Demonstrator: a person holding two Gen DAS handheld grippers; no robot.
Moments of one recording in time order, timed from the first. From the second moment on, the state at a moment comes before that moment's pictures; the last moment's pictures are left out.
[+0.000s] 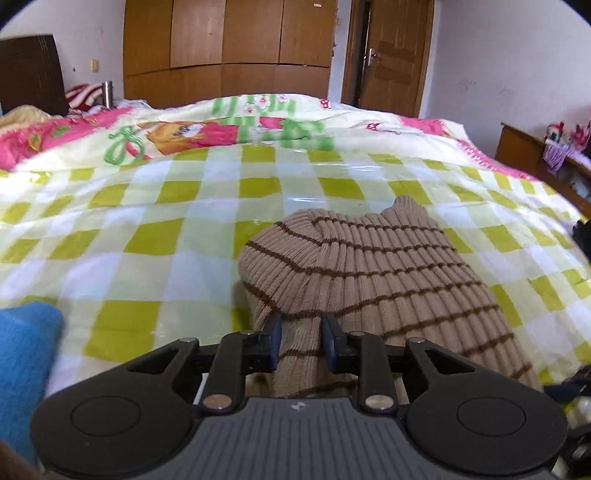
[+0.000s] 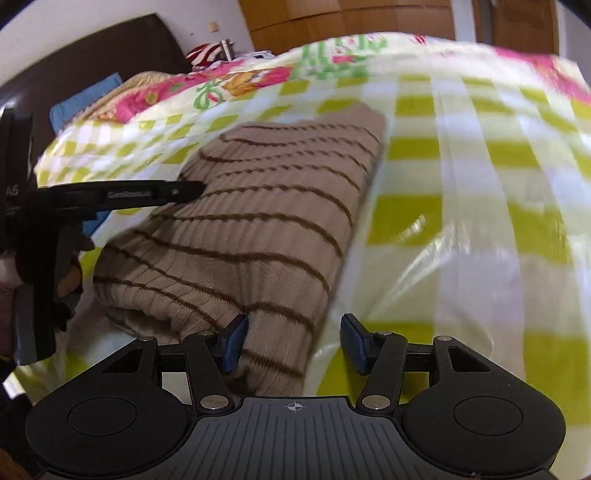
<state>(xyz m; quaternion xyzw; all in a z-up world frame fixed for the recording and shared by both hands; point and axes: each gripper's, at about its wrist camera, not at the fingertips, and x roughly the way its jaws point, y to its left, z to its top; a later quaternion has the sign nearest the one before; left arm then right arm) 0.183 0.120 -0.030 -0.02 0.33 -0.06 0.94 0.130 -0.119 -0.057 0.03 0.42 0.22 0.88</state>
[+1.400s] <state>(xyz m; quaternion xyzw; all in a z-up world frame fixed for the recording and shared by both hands) 0.172 0.106 -0.038 -0.02 0.34 -0.12 0.93 0.239 -0.147 -0.065 0.25 0.42 0.22 0.84</state>
